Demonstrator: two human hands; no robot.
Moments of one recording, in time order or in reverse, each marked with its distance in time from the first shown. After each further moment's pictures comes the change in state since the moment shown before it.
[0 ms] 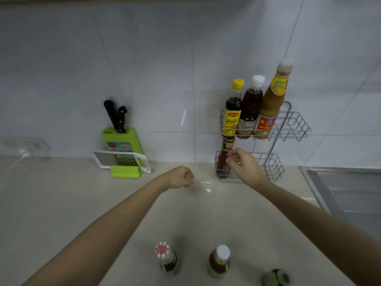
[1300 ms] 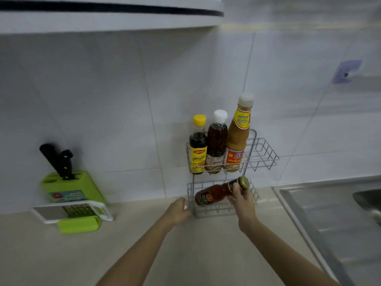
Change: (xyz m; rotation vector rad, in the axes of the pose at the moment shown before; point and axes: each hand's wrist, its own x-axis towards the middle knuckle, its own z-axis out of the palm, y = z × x) left_hand 0.099 0.045 0.055 -0.049 0.035 -0.014; right_hand 0.020 0.074 -0.008 0.882 0.474 0.491
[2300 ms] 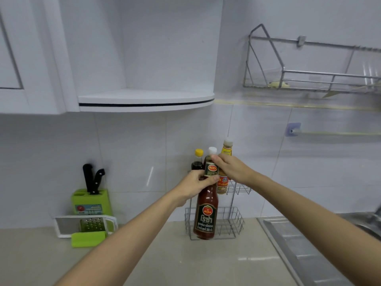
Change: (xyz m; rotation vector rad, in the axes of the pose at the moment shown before) left_hand -0.186 0.155 -0.086 -0.392 -0.011 0.582; right_hand -0.137 -0.239 0.039 -1.066 -0.523 -0.679
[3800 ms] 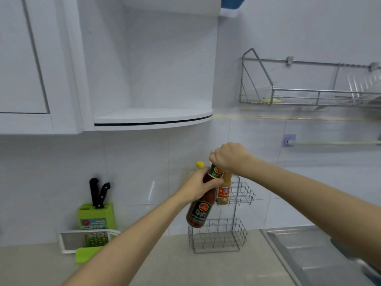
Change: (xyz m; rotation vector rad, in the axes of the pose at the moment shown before) left_hand -0.007 0.031 -0.008 0.352 0.123 0.253; right_hand 0.011 -0.063 -0.037 -1.401 0.056 -0.317
